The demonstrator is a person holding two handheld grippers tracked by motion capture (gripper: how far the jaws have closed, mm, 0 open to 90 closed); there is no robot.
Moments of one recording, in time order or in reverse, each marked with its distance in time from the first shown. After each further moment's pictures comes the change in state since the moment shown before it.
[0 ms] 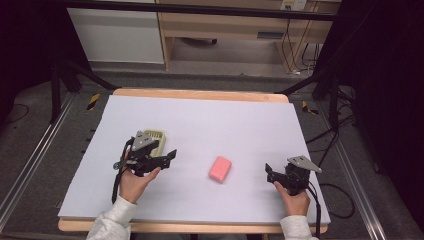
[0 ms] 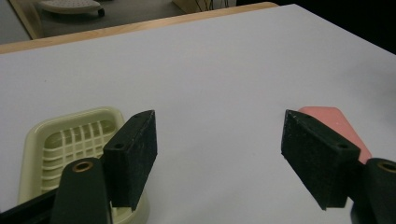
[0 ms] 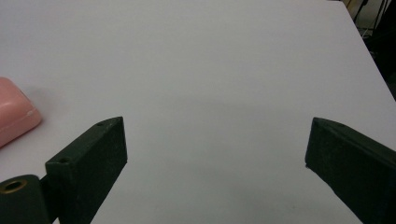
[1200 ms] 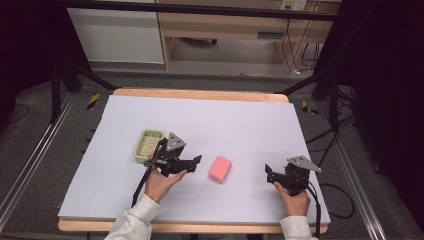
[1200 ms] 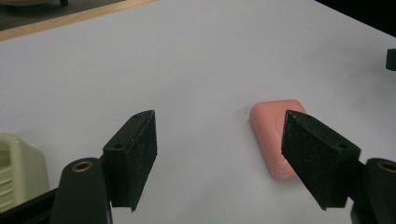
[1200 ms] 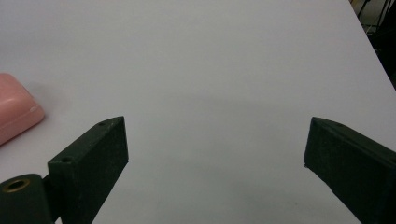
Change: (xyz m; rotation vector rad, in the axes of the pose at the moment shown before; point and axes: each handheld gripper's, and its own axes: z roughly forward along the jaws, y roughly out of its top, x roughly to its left) left arm -0.052 0.009 0.044 0.086 -0.075 0.080; right arm 0.001 0.000 -0.001 0.014 0.009 -0.002
